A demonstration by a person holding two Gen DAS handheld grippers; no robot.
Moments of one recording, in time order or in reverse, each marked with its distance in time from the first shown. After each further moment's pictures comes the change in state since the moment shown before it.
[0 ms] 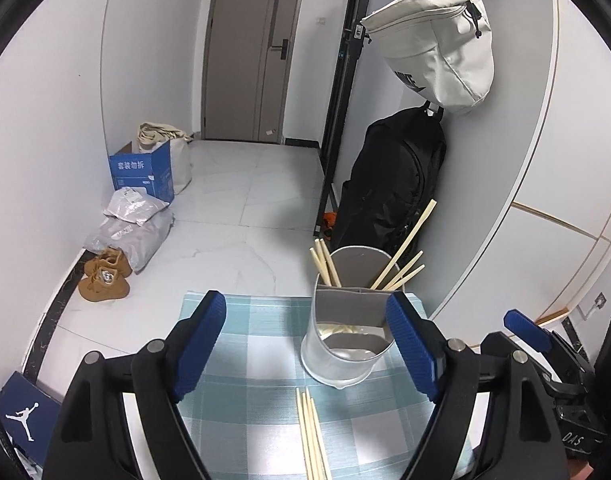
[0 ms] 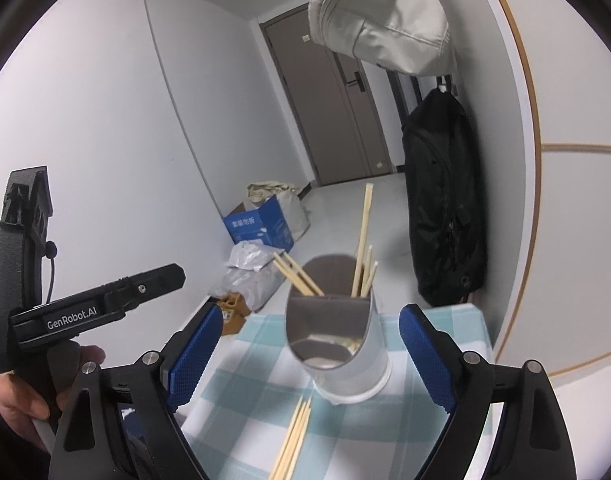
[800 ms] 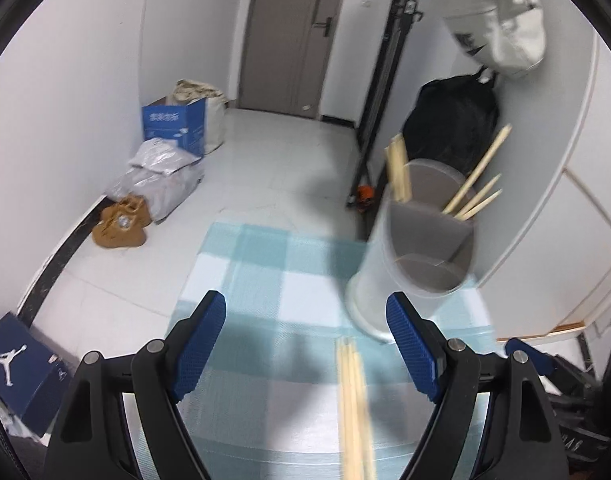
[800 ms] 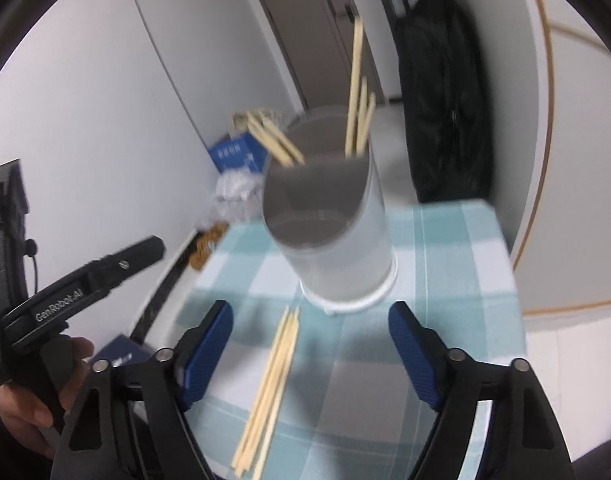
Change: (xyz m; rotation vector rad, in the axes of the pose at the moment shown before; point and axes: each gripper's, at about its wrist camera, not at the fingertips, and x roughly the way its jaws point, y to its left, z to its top) left arm 0.044 0.047 -0.085 -0.110 0.069 0.098; right arm 0.055 -0.006 -0.087 0.025 0.269 -0.040
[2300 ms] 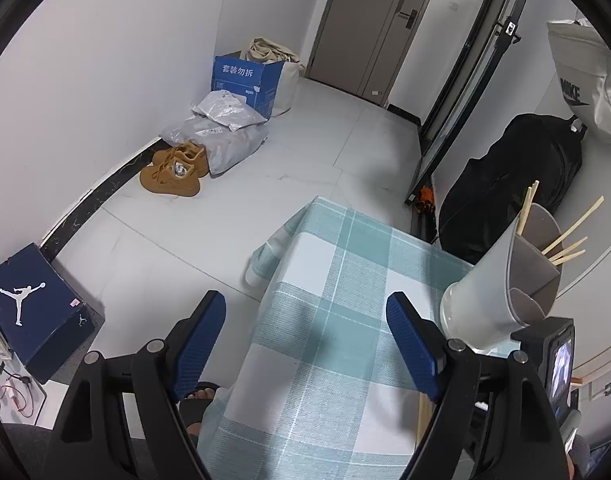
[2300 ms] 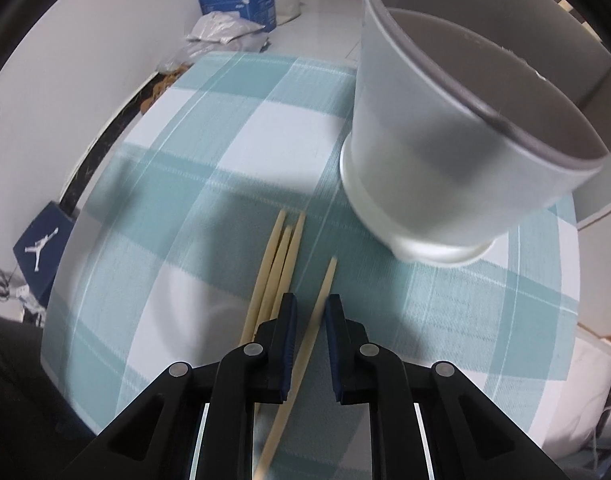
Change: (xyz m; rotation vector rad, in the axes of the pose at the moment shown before) left arm 0.006 0.095 0.014 -0.231 0.089 0.100; right arm 0.143 0.055 -0.006 -0.251 0.478 -0.221
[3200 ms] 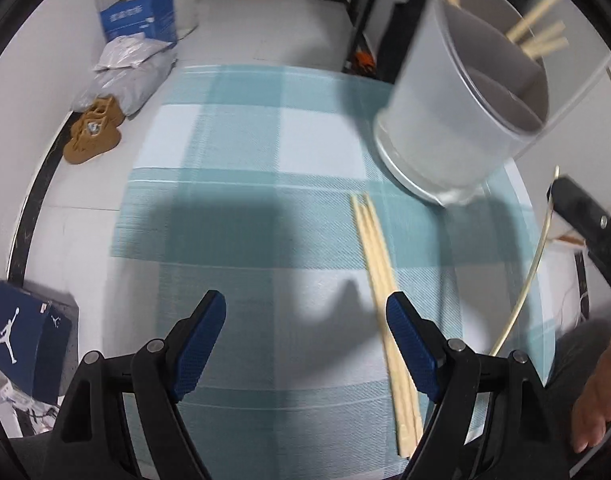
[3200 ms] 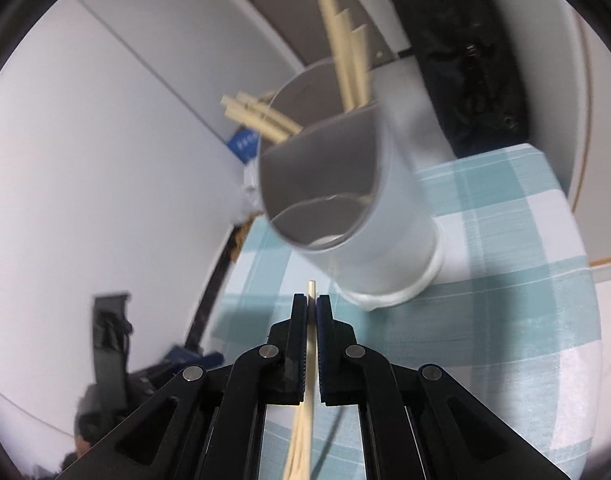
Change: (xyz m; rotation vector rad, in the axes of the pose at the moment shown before) left arm 0.059 -0.086 -0.070 0.328 0.395 -0.091; right arm -0.105 -0.120 -0.086 0.388 -0.424 0.466
